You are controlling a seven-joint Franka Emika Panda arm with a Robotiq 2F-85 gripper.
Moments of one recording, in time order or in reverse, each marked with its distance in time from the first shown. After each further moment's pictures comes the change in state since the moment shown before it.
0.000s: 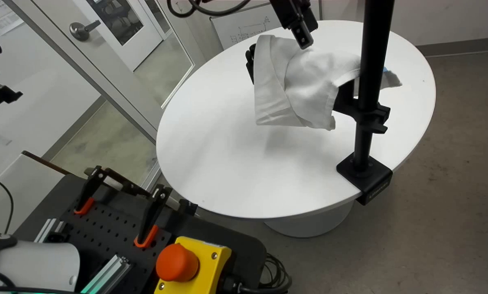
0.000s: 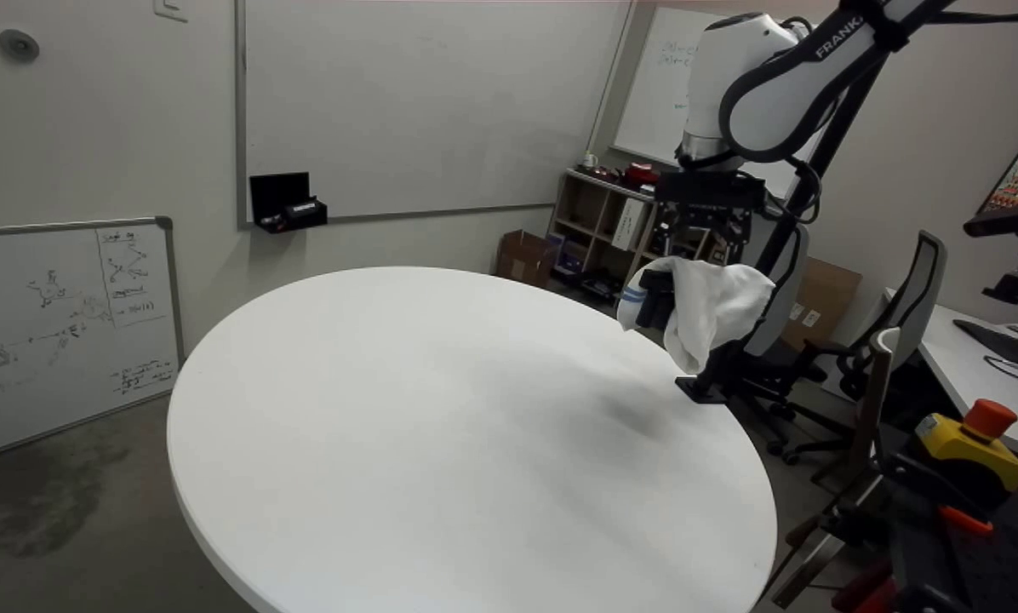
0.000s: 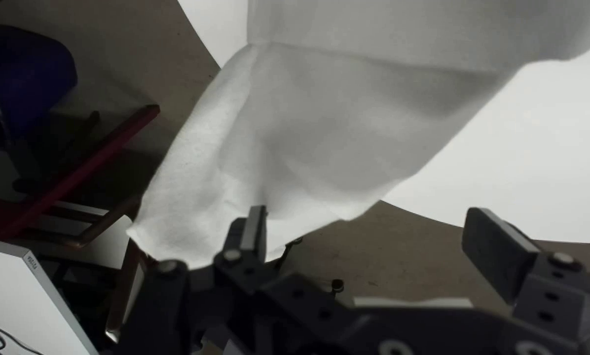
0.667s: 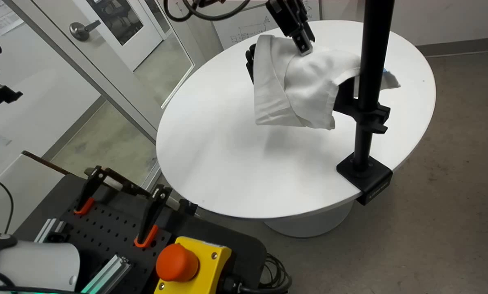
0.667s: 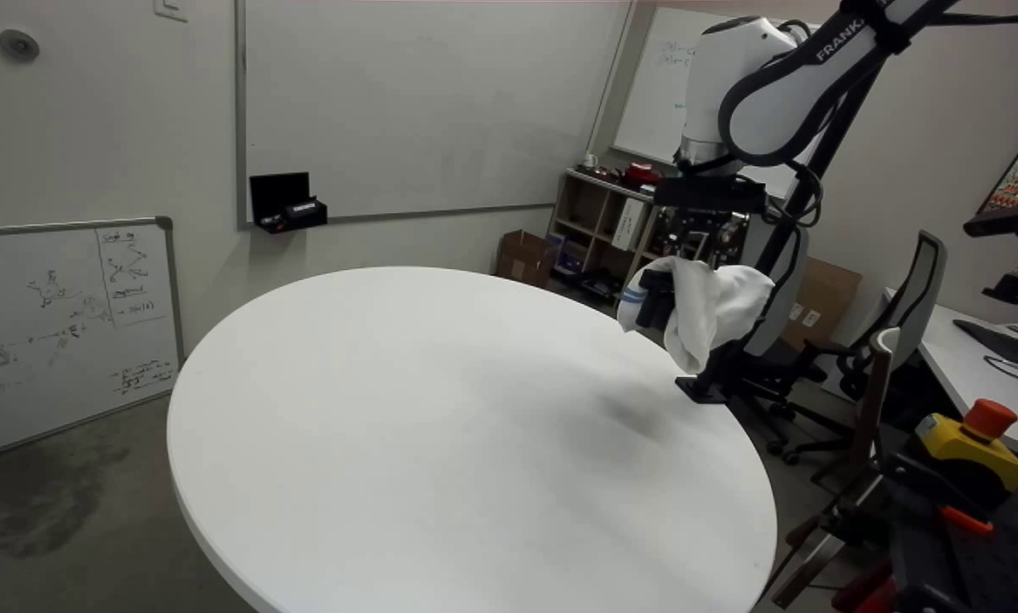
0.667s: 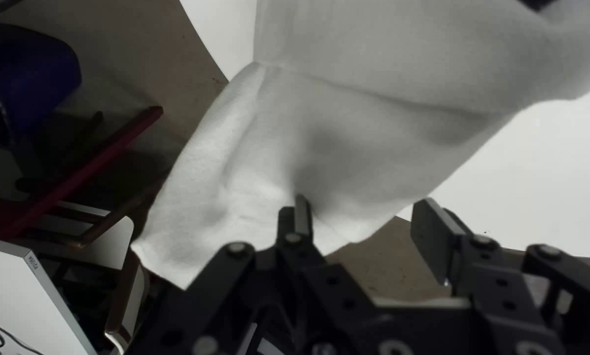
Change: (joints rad) arm 0.012 0.000 0.000 -0.014 -0.002 -0.002 0.000
